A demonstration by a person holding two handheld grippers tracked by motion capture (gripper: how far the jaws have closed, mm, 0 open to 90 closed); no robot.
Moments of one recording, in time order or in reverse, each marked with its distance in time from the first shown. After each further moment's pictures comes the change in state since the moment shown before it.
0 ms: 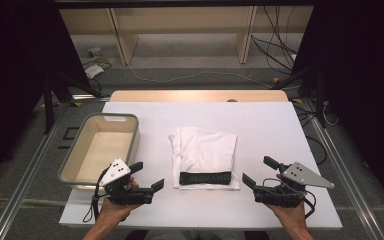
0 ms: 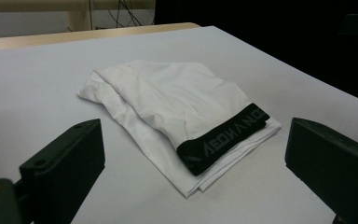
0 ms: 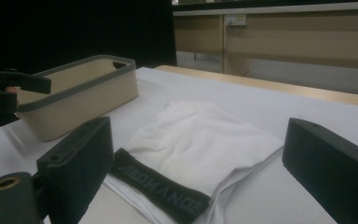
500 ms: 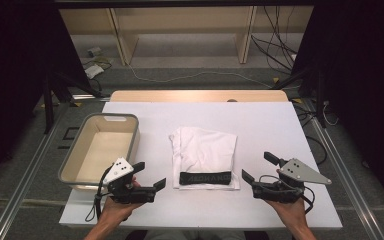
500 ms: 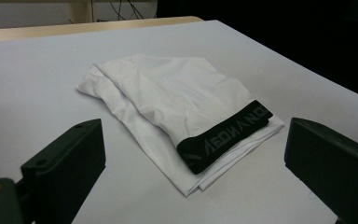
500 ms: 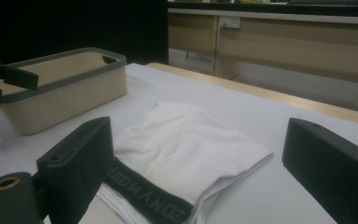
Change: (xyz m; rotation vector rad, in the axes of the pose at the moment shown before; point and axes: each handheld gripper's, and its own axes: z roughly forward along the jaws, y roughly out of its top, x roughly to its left) left arm -0.001 0.001 0.007 0.028 0.017 -0.017; right arm -0.002 0.009 0.008 0.005 -0.034 -0.082
